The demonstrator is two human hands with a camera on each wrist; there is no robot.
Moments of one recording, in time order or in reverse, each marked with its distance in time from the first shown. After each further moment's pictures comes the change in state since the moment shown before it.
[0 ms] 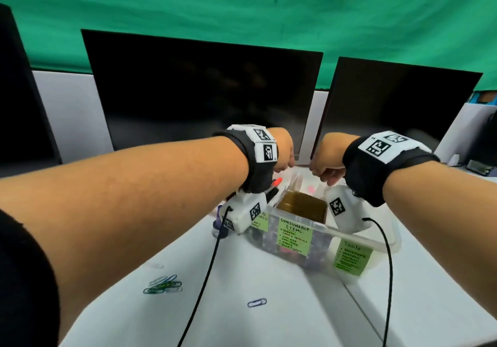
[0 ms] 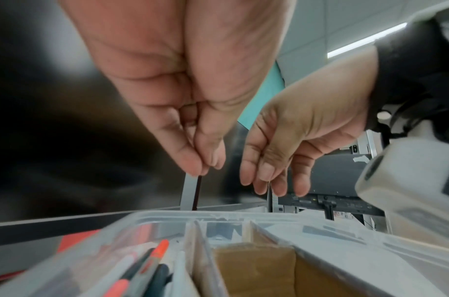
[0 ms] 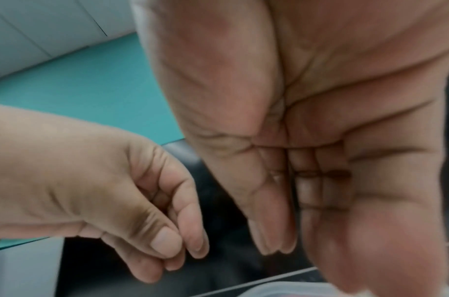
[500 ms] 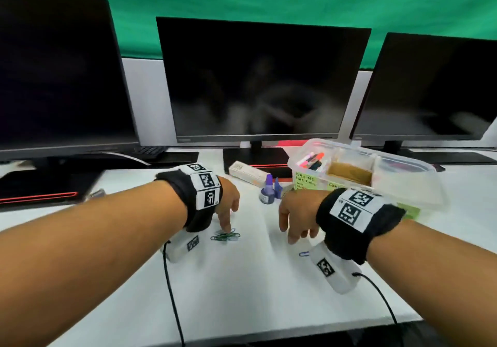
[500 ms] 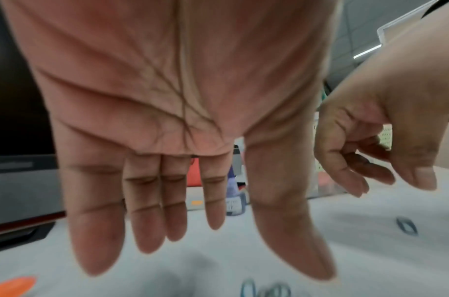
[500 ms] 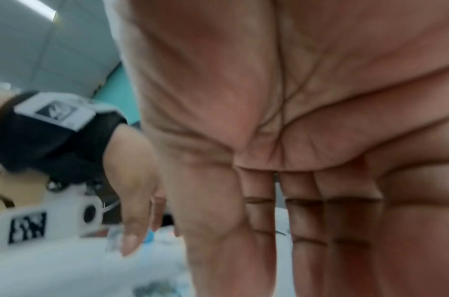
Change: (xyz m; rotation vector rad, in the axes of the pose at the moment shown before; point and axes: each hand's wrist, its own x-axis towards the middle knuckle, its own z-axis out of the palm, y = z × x) left_hand -0.145 -0.122 0.073 0.342 -0.441 -0.194; right_hand -0.099 -0.065 0.147 -0.387 -0.446 -0.336
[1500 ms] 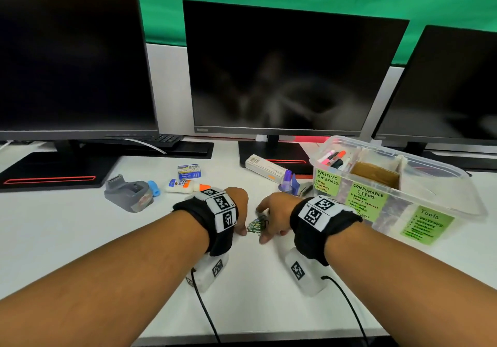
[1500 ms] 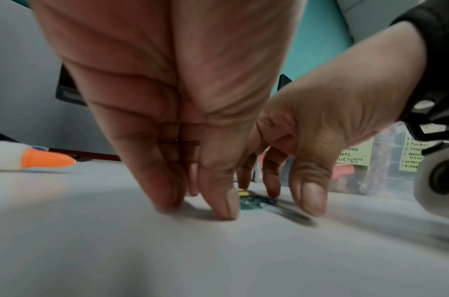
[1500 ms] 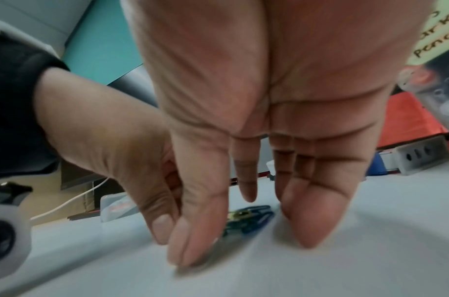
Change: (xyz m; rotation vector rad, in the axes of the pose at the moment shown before) left_hand 0.038 -0.007 0.057 -0.316 0.142 -0.171; right_hand 0.056 -0.041 0.023 0.030 0.088 -0.099
